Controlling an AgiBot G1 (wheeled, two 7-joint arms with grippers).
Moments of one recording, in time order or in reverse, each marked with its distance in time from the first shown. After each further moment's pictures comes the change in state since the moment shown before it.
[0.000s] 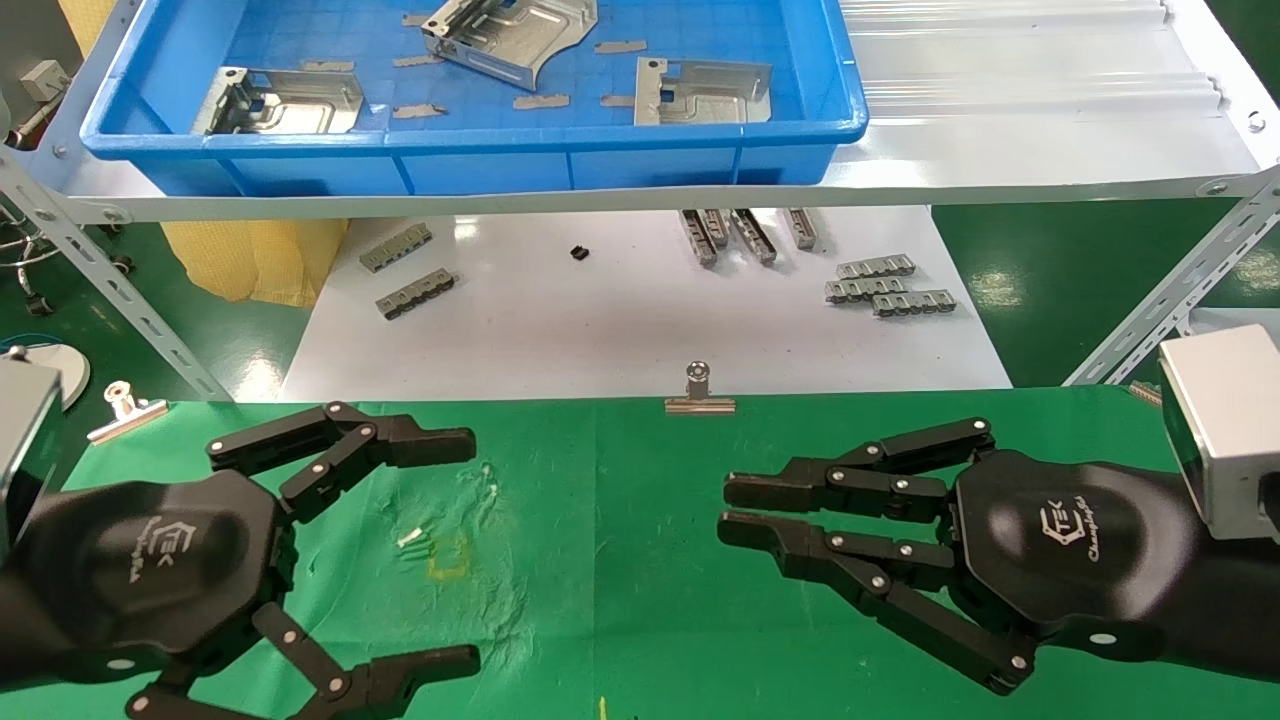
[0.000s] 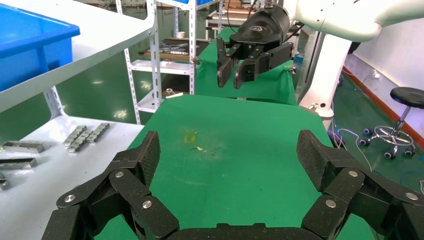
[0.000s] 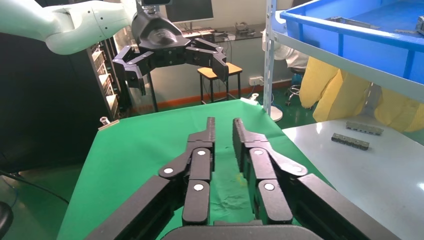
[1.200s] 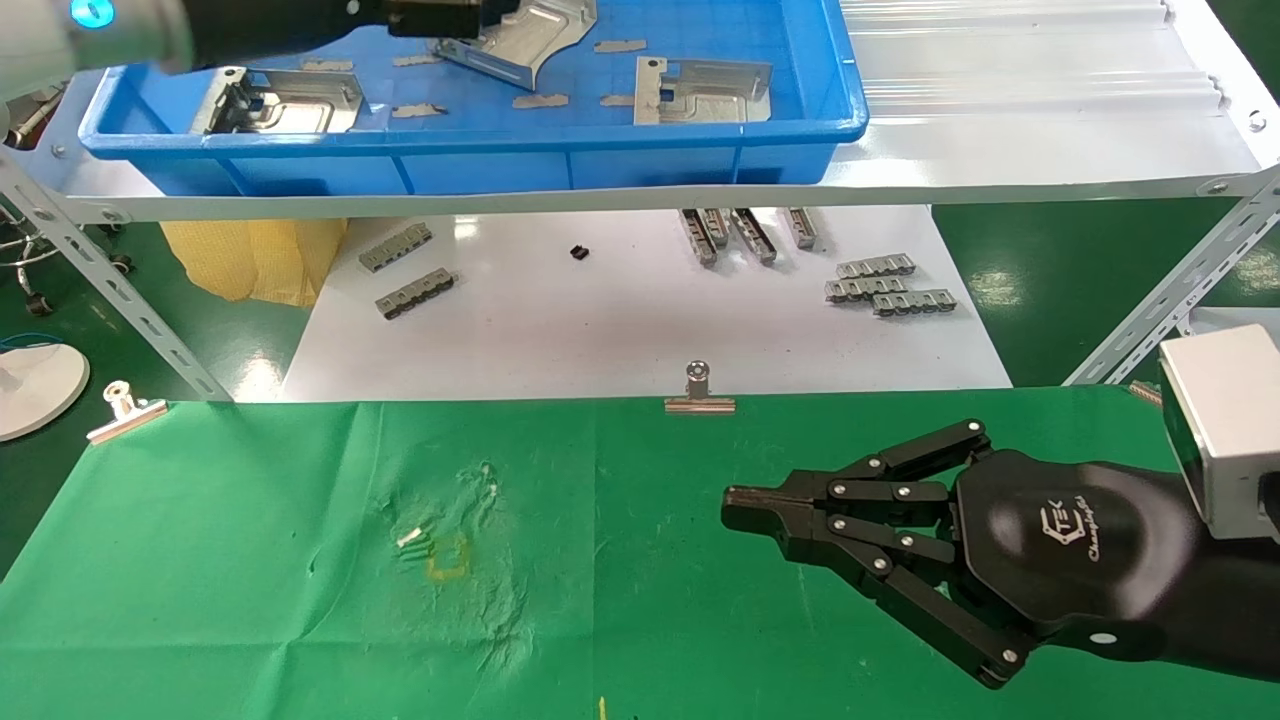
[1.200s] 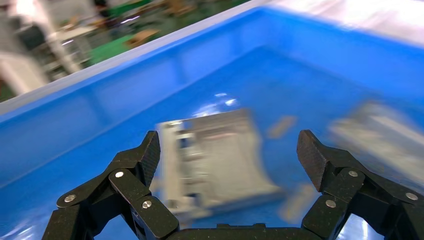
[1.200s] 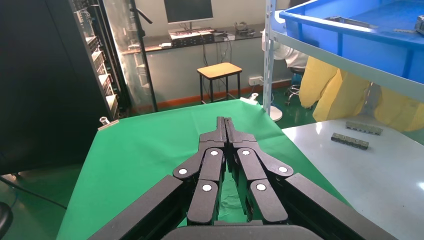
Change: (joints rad) left arm -0.892 0.568 0.223 1.013 0.579 -0.523 0.105; right arm 0.000 0.000 0.000 0.000 0.000 0.000 0.000
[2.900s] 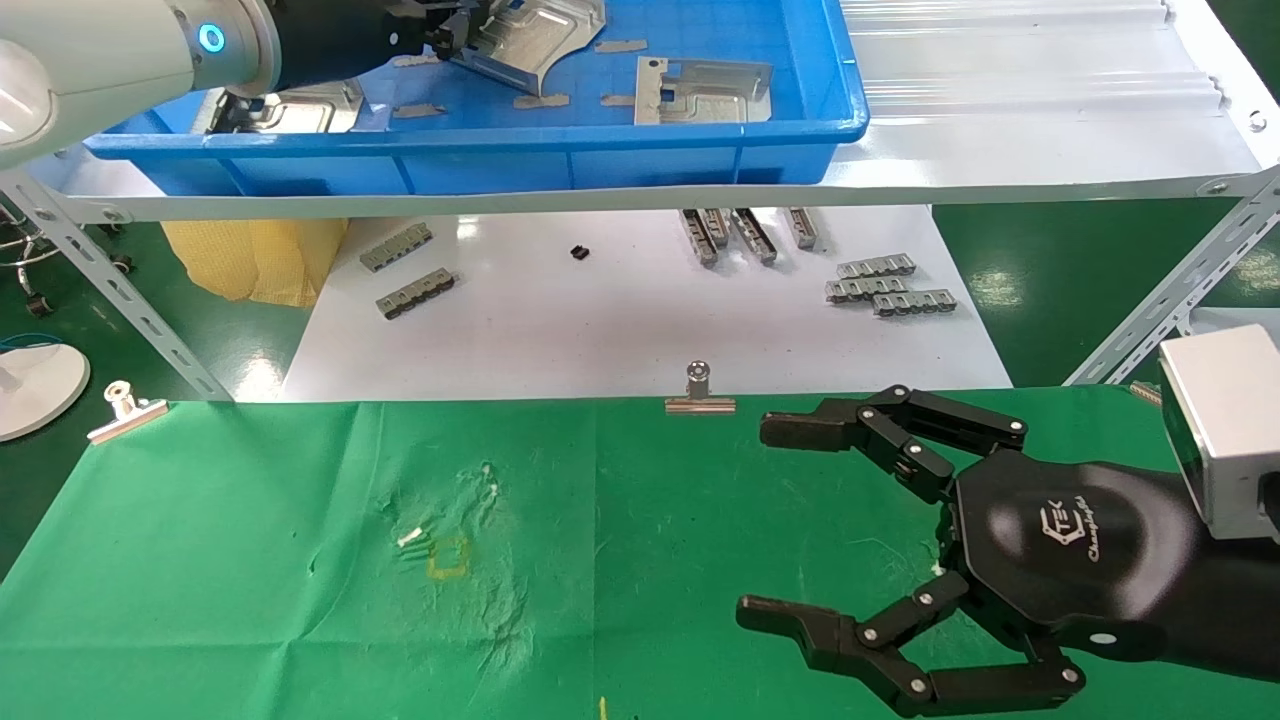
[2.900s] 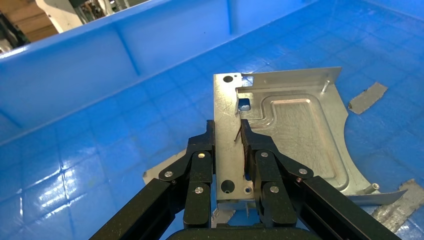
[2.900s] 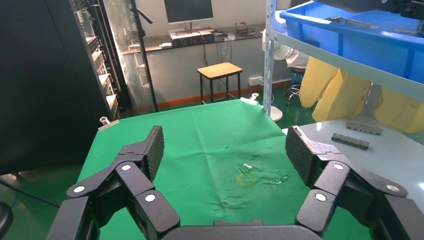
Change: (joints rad) left arm -0.084 0.152 0.050 0.224 0.084 -0.250 -0.003; right arm 0.000 0.000 0.000 0.000 0.000 0.000 0.000
